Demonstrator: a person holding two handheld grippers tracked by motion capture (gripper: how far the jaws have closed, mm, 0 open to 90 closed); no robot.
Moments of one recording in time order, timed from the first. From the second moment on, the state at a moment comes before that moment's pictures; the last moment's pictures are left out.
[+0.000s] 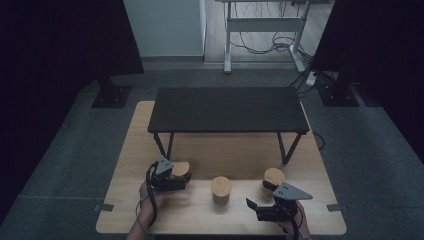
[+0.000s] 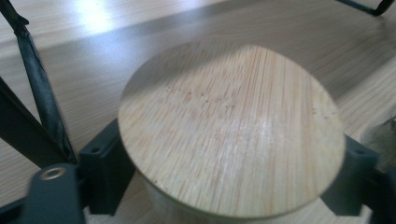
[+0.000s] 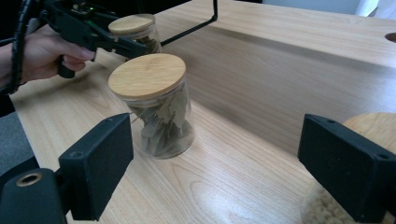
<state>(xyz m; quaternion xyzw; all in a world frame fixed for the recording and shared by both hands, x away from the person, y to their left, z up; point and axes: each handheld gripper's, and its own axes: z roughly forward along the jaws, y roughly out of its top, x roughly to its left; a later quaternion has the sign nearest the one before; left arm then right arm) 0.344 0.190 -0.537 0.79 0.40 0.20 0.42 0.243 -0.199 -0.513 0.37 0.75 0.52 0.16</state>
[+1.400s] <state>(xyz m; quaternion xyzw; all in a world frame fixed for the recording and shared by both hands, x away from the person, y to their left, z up) 0.328 0.194 -0.511 0.78 0.38 0.21 0.45 0.244 -0.189 -0.522 0.36 0.77 0.51 0.15</state>
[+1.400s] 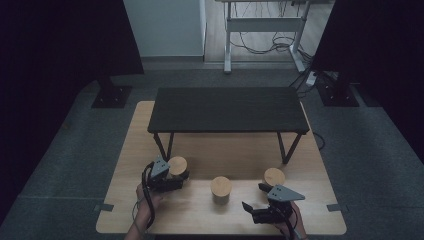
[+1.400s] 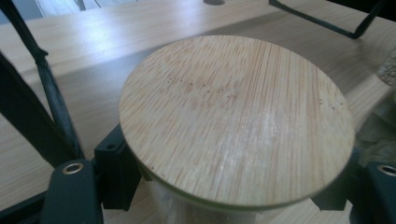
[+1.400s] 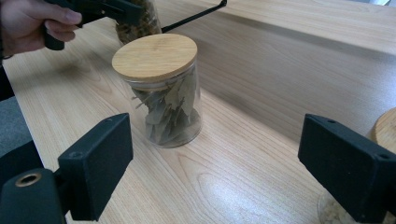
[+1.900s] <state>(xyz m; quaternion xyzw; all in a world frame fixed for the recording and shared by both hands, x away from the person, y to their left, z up) 0.316 0.195 -0.488 0.78 0.36 0.22 0.47 0.243 -0.192 -0.521 0.36 0.76 0.52 0.16</state>
